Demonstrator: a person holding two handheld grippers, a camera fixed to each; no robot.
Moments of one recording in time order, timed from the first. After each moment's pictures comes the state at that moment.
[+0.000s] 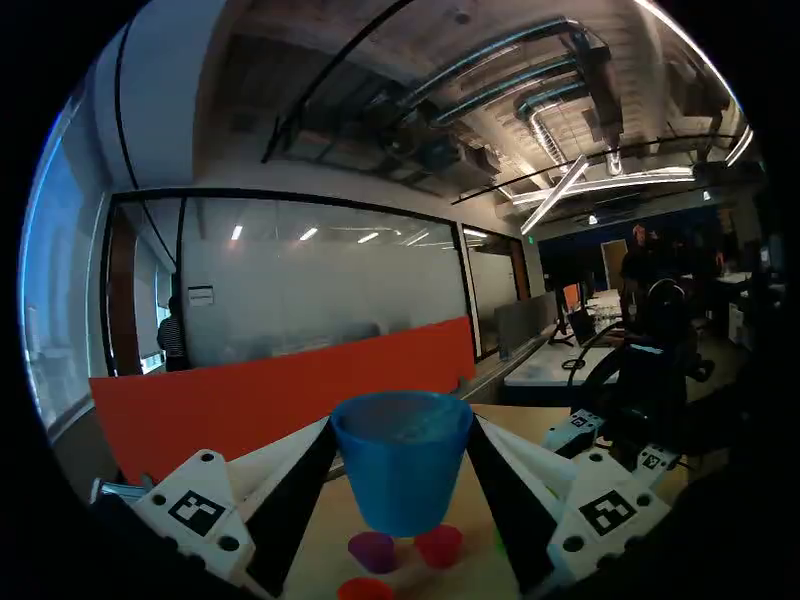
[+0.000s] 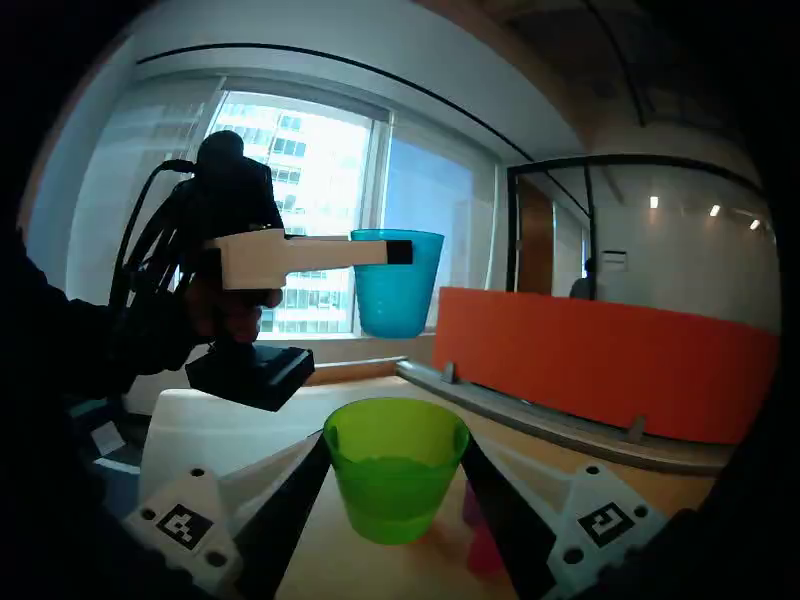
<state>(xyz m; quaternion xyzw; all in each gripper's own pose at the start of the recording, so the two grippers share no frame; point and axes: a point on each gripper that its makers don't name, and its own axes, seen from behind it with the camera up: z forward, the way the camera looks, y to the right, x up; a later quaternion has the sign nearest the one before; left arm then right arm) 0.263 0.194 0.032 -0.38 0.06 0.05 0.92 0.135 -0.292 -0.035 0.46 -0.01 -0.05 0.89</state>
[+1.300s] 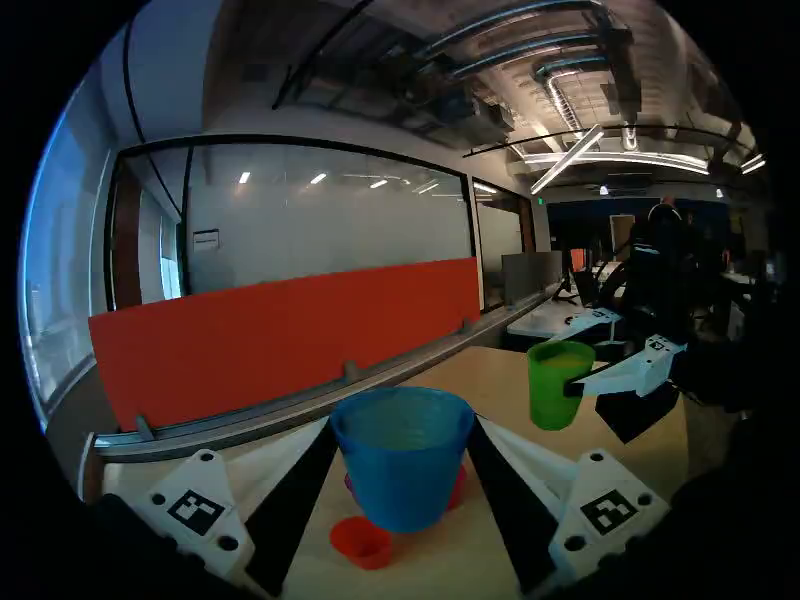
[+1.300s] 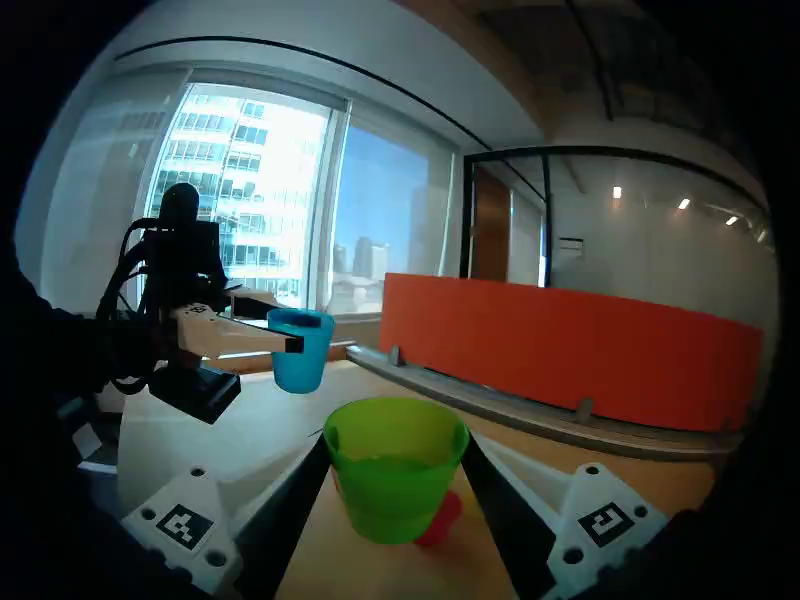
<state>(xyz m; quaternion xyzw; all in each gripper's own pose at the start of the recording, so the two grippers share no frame) 0.166 0.169 0.039 -0.37 -0.03 0.06 0.93 0.136 -0.211 -0.012 0.38 -0.04 -0.06 0.92</state>
